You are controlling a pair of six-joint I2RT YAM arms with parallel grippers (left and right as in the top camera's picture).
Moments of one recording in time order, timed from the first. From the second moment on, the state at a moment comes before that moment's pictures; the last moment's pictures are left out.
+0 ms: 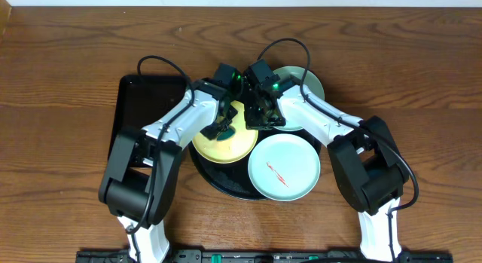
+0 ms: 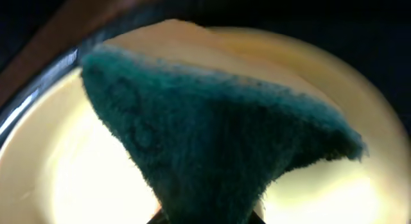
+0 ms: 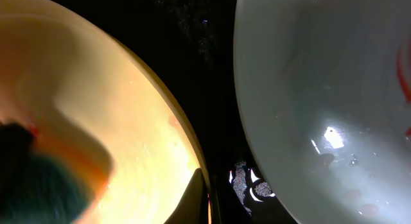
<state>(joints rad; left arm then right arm) -0.40 1.94 1.27 -0.73 -0.12 -1.24 0.59 2.14 1.54 -0.74 -0.17 0.53</state>
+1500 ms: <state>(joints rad) -0.42 1.94 1.27 -0.78 0.13 -0.71 0.59 2.14 1.54 -0.74 -0.16 0.52</state>
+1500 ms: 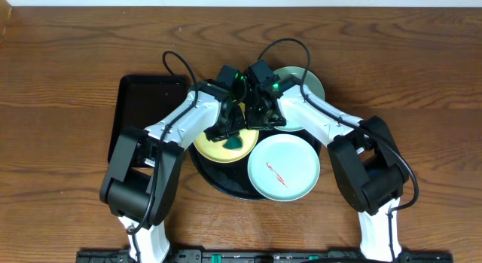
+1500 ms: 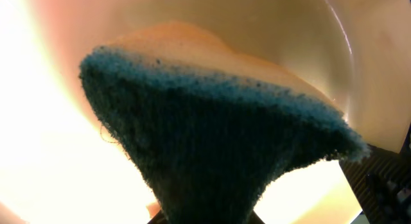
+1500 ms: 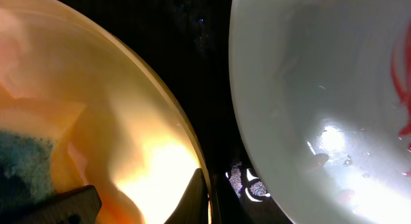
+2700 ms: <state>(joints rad) -0.37 1.92 1.32 -0.58 -0.14 -0.32 0.59 2.14 1.54 -0.74 -0.16 0.52</state>
